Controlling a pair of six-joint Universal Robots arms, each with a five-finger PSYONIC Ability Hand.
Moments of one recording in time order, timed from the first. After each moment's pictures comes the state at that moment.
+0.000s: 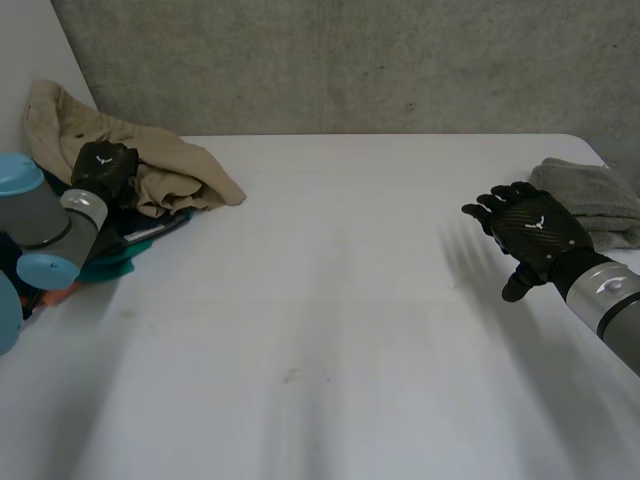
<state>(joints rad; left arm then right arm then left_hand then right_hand) 4.69 -2.69 -0.66 3.37 -1.32 3.55 1.63 -1.28 1.82 -0.33 1.07 2.55 1.11 1.16 1.11 1.16 0.96 0.23 0.21 0.21 0.22 0.05</state>
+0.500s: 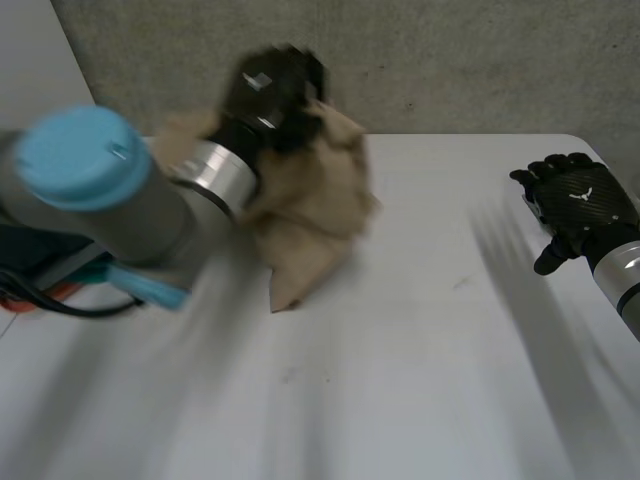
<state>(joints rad) 4.13 -2.10 -1.20 3.60 -1.39 3.05 1.63 -1.36 1.80 -0.35 1.26 2.64 1.14 1.19 1.18 1.20 0.98 0.23 0.21 0.21 0.22 0.05</state>
